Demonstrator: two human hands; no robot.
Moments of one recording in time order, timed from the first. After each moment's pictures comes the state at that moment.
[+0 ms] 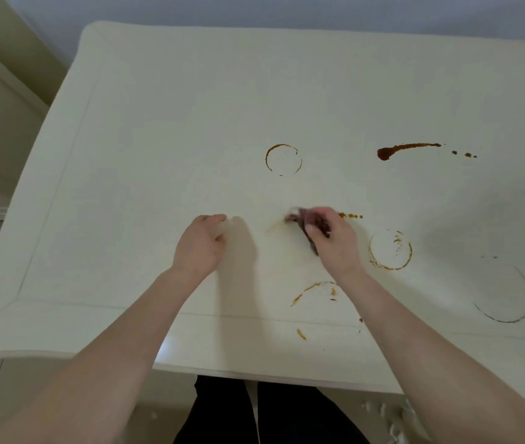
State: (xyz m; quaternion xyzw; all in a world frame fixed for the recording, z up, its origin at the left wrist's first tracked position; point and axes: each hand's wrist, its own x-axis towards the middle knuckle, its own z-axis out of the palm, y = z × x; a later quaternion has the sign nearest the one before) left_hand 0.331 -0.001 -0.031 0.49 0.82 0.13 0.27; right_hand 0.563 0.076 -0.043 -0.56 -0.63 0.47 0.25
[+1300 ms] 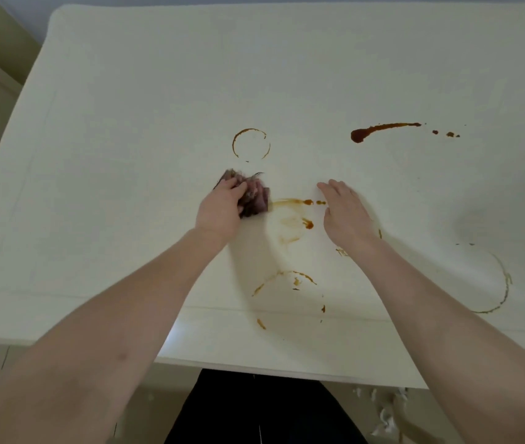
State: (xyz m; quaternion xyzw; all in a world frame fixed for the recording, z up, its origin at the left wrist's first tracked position) left_hand 0.409 0.076 -0.057 0.59 0.78 0.10 0.19; right_hand 0.641 0.139 -0.055 -0.54 -0.81 0.23 0.00
